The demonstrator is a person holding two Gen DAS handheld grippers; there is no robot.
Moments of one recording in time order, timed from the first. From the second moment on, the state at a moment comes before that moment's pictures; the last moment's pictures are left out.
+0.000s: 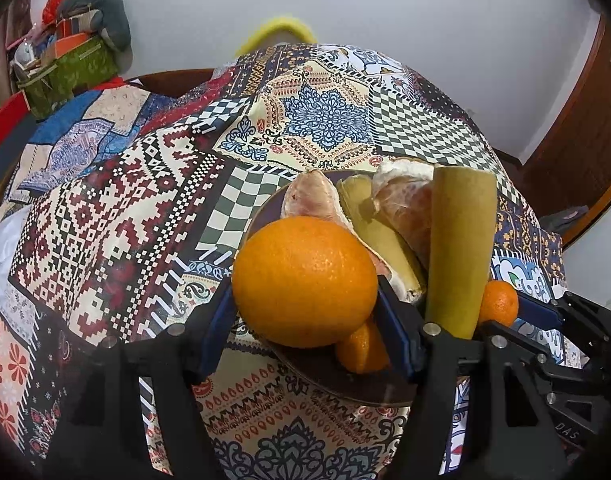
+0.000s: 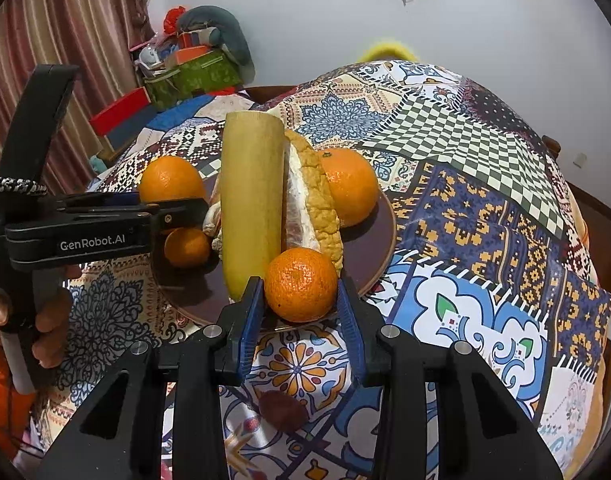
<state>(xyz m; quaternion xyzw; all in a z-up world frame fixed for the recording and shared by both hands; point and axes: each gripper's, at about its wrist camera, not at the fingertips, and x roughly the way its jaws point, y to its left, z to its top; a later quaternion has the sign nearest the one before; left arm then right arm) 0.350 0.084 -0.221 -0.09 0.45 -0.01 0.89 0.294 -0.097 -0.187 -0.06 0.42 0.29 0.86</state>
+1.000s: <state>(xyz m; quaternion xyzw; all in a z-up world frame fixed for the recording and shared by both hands) 0.274 0.078 -0.139 -0.06 0.40 -0.01 0.92 0.251 -0.114 -0.128 -0.06 0.37 0.28 0.88</state>
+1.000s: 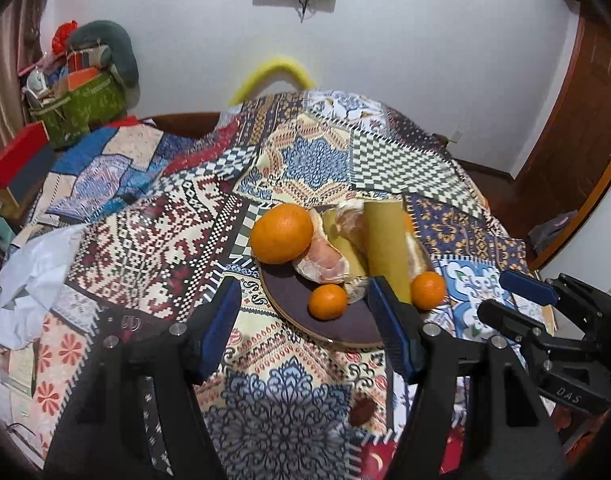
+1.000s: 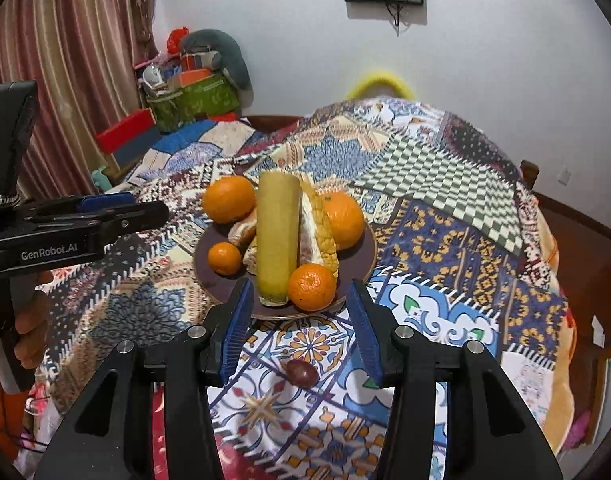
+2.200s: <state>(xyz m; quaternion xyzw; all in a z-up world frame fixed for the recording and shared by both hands) 0.209 0.025 -0.209 -0.05 0.47 -0.05 0.88 0.185 -0.152 -0.156 -0.05 0.41 0.26 0.87</state>
